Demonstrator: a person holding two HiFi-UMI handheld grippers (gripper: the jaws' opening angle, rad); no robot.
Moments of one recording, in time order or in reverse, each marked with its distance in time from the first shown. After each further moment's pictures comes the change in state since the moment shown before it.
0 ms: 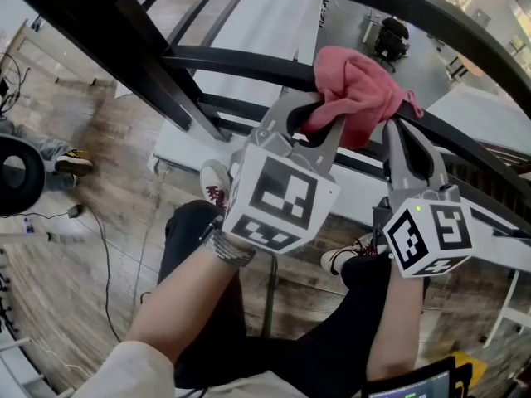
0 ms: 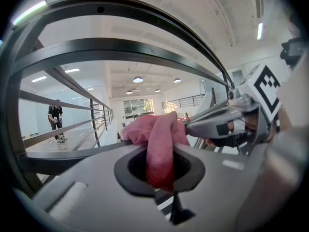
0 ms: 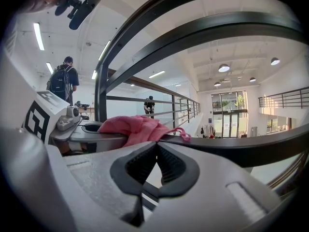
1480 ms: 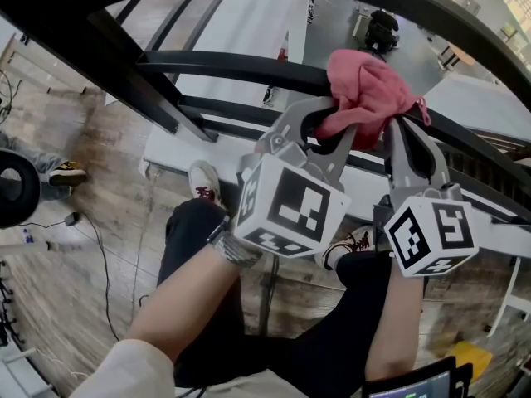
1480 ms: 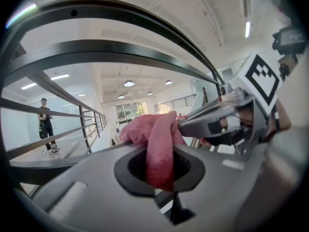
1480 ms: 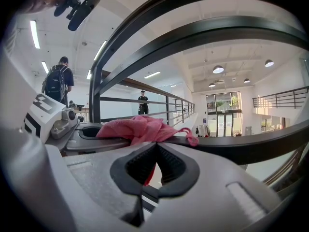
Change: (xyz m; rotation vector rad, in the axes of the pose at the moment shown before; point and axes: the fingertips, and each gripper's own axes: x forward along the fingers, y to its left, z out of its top) left arm 0.026 -0.047 0.008 0.059 -0.035 -0.059; right arm -0.019 -0.032 -0.002 0.014 -0.003 -0.060
